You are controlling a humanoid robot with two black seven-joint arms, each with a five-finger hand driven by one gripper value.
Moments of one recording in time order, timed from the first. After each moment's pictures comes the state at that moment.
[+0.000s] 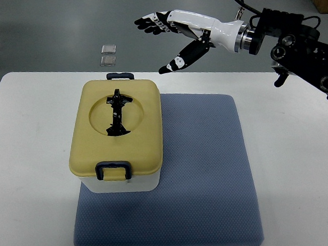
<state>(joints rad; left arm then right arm) 0.02 0.00 -0.02 -0.17 0.02 -0.09 0.05 1.29 -0.32 0.31 0.92 -1.03 0.38 0.39</state>
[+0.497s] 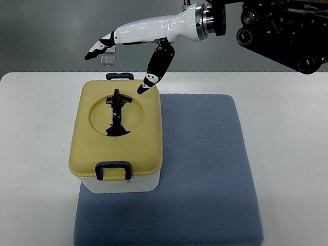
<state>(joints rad) 0.02 0.00 -0.02 -0.17 0.02 -0.09 0.05 1.63 -0.25 -0.01 0.99 -1.21 0.38 0.58</state>
